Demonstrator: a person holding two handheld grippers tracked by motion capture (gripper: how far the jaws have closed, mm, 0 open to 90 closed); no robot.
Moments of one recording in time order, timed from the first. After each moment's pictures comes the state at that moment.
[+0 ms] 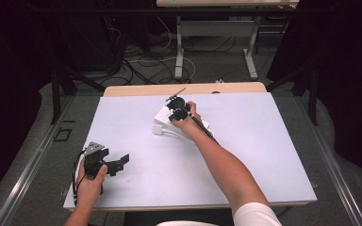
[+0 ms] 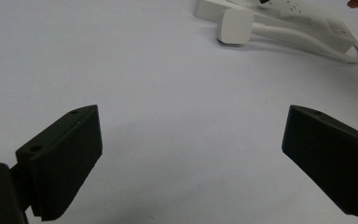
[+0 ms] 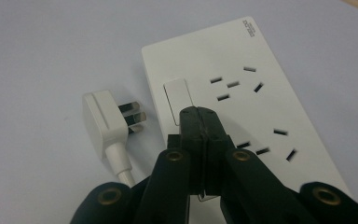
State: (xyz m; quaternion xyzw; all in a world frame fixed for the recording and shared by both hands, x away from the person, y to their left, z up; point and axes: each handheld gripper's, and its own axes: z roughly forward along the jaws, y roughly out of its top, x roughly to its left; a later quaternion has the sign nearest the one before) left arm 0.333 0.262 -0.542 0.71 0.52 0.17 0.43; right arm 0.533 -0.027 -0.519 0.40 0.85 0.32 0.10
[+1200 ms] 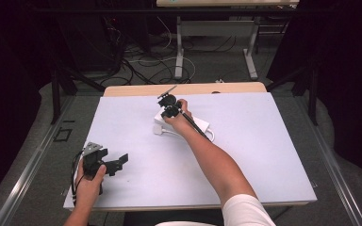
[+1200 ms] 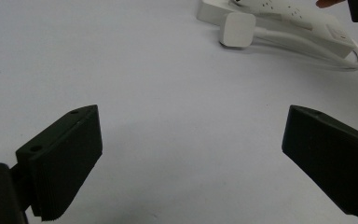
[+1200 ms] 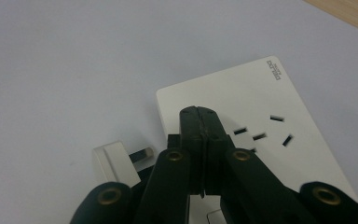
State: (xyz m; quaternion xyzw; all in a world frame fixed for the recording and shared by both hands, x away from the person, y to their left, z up) left arm 0.332 0.265 -0.543 0.71 0.53 0.17 0.44; right arm 0.549 0.003 -0.522 0.40 0.85 0.33 0.11
